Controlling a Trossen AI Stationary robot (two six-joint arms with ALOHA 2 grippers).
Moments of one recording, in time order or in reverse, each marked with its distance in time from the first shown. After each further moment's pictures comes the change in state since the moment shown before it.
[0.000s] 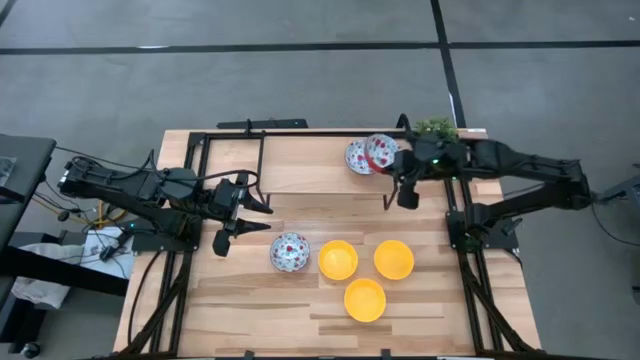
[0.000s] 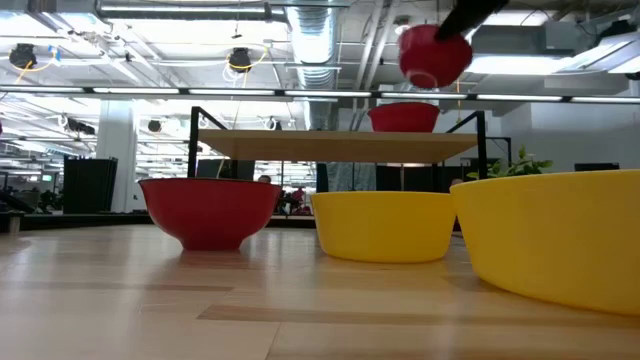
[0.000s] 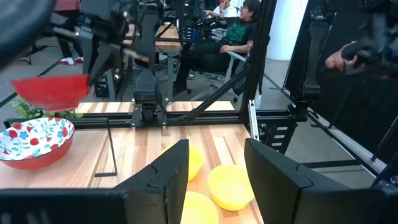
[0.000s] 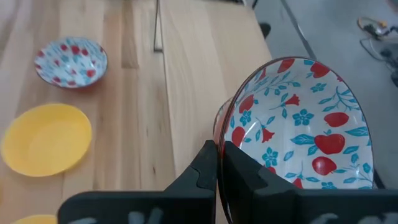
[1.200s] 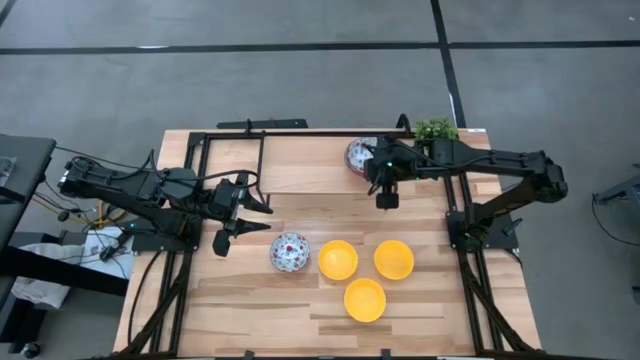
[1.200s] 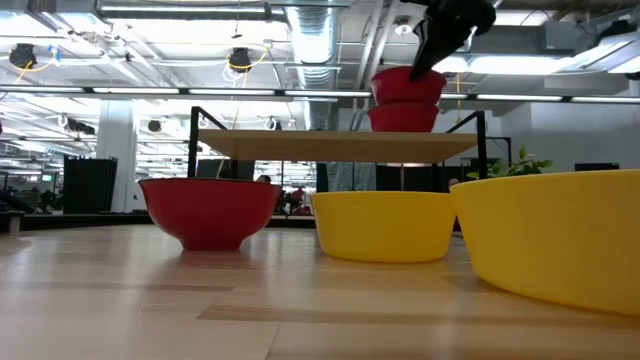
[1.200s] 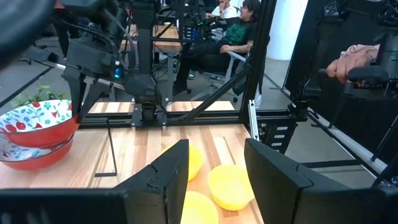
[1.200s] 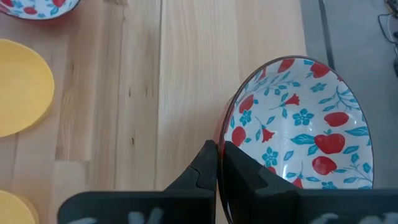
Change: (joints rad) left arm 0.000 0.000 0.000 0.000 0.000 0.000; right arm -0.020 0.269 0.113 -0.080 0.037 -0.142
